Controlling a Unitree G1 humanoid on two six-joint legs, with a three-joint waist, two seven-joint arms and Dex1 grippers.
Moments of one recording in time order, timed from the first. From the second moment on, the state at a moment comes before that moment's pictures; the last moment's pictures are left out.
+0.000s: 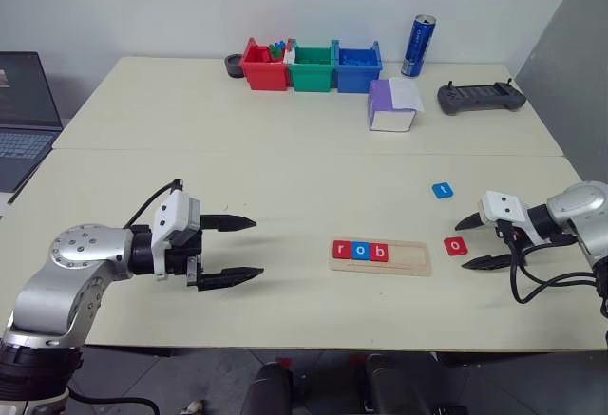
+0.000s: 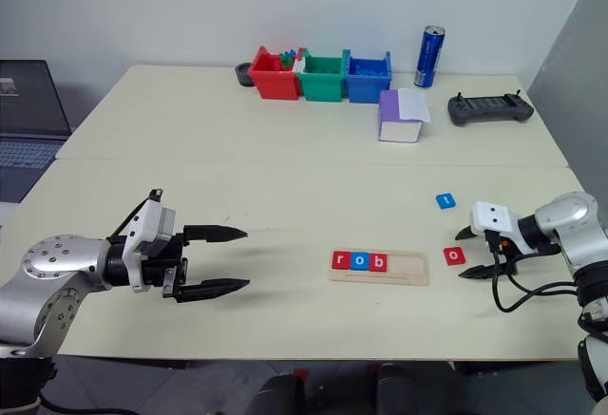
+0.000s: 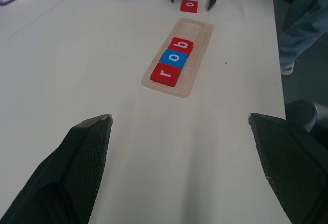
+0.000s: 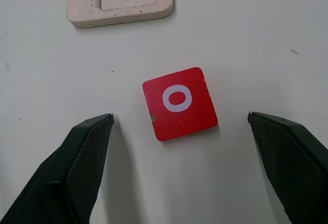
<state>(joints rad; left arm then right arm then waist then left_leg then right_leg) -0.13 0.88 0.15 -0.24 -0.55 0.38 -1.28 -0.69 -0.92 0.28 0.72 0.04 -0.15 1.52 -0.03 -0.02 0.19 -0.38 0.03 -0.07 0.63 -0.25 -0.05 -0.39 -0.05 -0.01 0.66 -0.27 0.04</state>
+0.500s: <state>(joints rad) -0.13 0.90 0.15 -0.24 -0.55 0.39 -1.28 -0.72 -0.88 0.27 0.79 0.01 -0.21 1.52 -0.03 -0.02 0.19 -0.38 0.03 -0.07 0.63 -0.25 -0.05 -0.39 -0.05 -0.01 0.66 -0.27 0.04</state>
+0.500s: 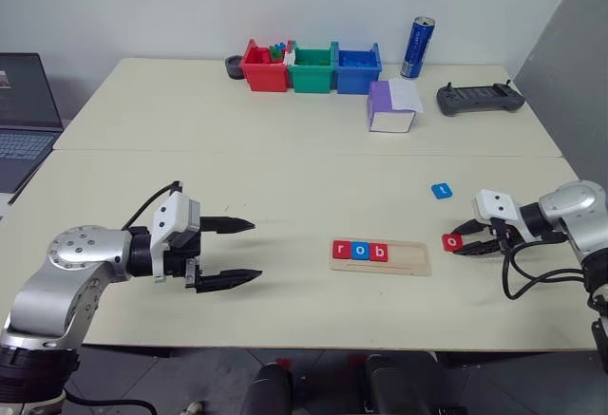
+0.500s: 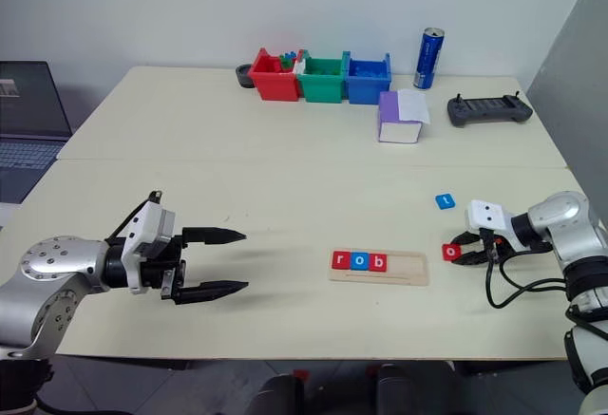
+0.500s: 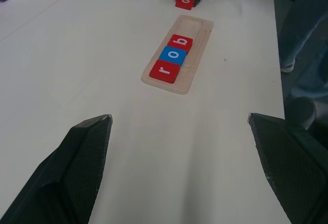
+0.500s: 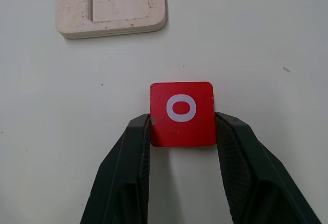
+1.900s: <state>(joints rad) -0.11 0.90 0.17 -0.25 -0.55 0.41 -1.25 -0.61 -0.81 0.37 0.02 0.06 0.48 1.37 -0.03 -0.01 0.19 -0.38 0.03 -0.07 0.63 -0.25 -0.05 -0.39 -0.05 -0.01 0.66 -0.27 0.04</state>
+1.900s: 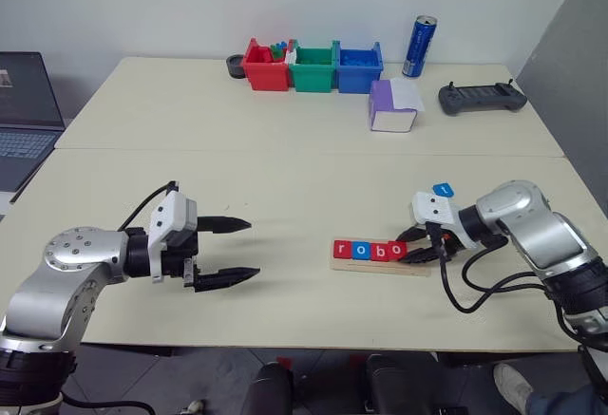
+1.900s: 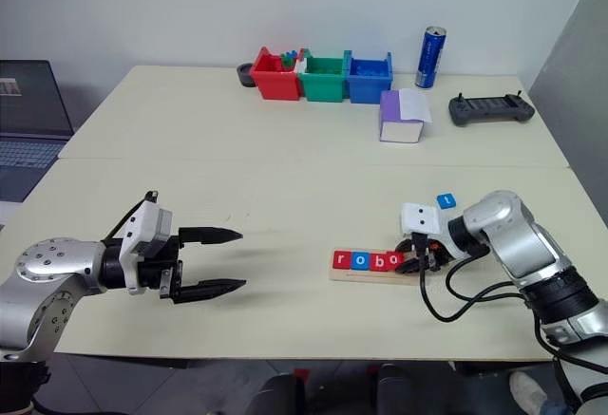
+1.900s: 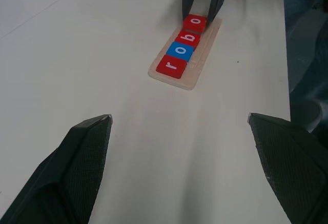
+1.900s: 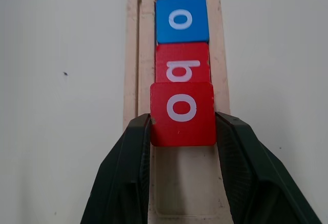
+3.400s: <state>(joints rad) -0.11 0.90 0.20 -0.25 -0.57 0.41 -1.25 -0.62 -0.81 0.40 0.02 0.02 0.48 1.37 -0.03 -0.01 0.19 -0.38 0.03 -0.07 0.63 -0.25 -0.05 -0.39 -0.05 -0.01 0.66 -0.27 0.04</state>
